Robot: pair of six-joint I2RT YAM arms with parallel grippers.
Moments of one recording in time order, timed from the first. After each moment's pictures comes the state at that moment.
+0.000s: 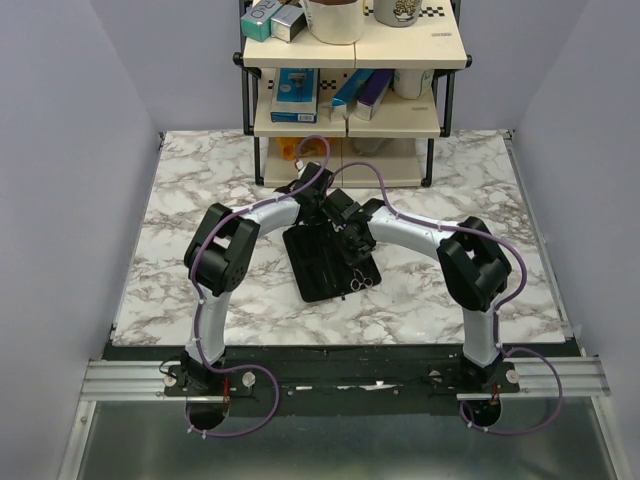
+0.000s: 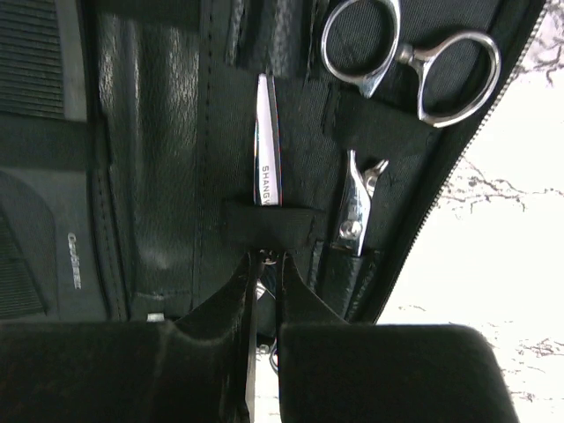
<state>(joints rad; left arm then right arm) -0.54 2.09 1.44 -0.26 -0.06 -0.63 0.76 1.98 1.43 -0.74 0.12 0.25</state>
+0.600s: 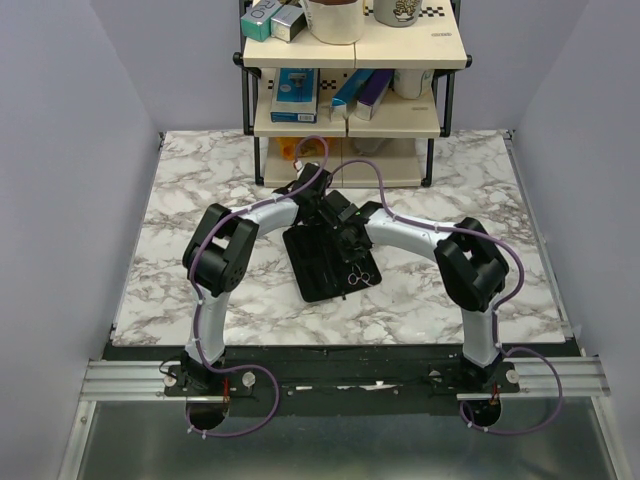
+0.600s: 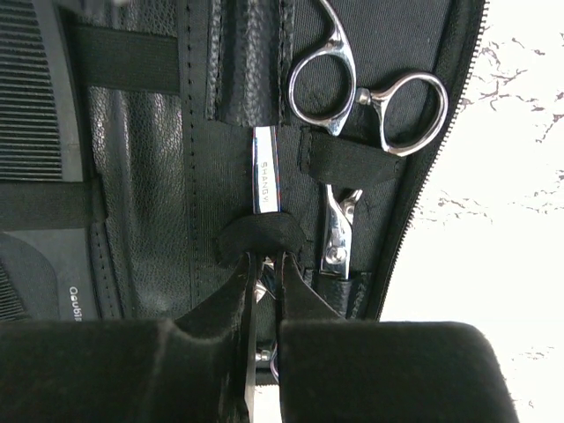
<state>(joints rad) -0.53 2.08 1.42 -0.24 -0.05 -0.63 0.78 1.99 1.43 -0.66 0.23 0.30</state>
